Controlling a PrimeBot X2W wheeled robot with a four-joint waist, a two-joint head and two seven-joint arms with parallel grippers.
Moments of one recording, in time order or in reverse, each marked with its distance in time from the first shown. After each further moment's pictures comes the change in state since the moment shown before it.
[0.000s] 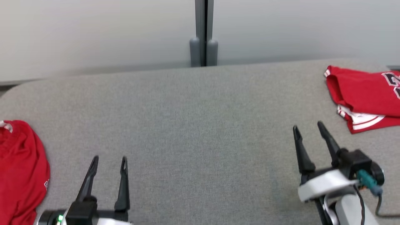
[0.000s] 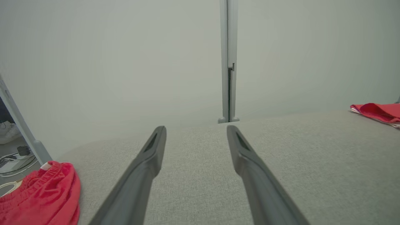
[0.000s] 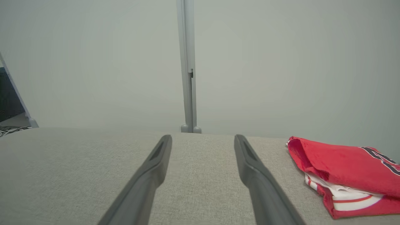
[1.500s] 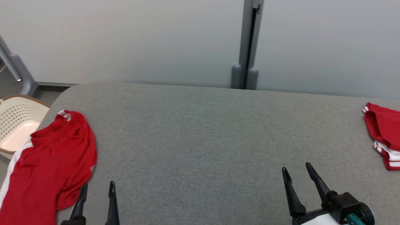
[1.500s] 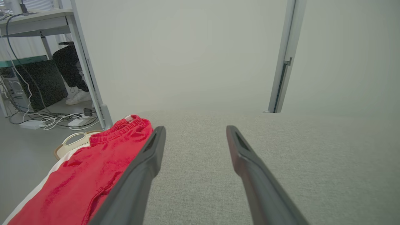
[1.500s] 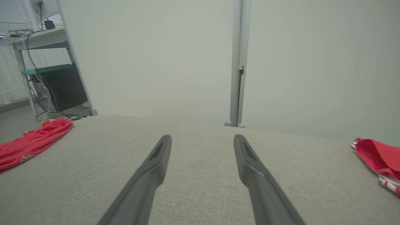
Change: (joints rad) left arm 0.110 -0.022 0.074 0.063 -0.057 0.000 0.000; right arm 0.277 0.053 0.024 -0.160 -0.038 0.000 -0.001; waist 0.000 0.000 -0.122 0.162
